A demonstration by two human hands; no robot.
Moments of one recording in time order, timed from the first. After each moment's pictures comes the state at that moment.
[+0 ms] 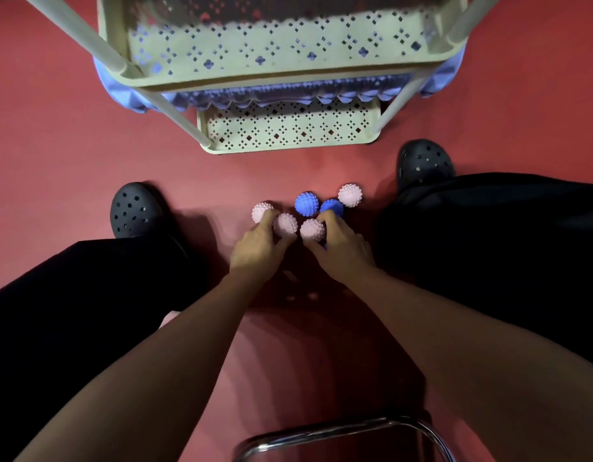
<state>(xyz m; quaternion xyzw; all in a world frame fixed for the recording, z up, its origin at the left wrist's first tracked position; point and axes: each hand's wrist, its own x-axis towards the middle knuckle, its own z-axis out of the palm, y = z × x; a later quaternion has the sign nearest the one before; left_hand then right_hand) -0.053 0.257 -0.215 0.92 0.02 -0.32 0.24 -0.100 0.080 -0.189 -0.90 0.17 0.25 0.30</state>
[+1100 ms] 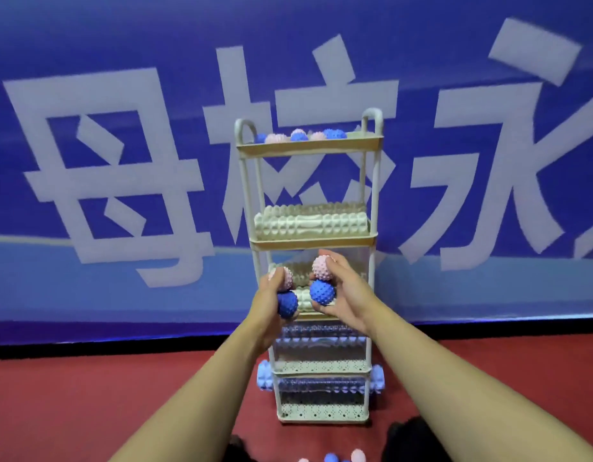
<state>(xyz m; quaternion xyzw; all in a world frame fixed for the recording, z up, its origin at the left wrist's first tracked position) -0.092 0.264 0.408 0.61 -0.02 -0.10 0.79 -0.118 0.098 0.428 -0.54 -0.02 0.04 0.84</state>
